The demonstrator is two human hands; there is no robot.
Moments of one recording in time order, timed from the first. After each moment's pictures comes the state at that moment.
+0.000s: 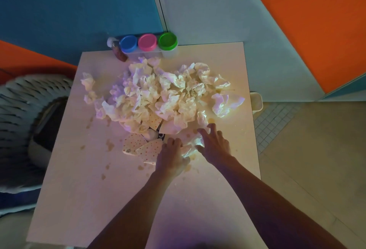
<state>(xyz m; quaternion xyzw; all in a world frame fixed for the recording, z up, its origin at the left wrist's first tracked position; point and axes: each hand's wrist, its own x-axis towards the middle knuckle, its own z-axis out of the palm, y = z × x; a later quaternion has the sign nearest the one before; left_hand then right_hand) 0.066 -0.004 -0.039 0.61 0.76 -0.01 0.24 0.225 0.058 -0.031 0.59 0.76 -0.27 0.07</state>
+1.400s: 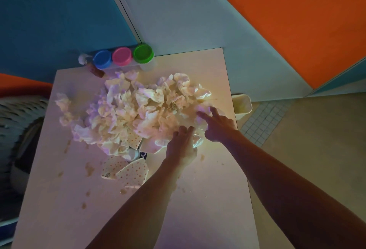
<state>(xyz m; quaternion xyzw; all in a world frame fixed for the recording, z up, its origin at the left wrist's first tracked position) 0.139 0.101 -0.042 0.68 0.69 -0.04 0.23 0.287 0.180 -0.026 0.58 0.75 -0.28 0.13</state>
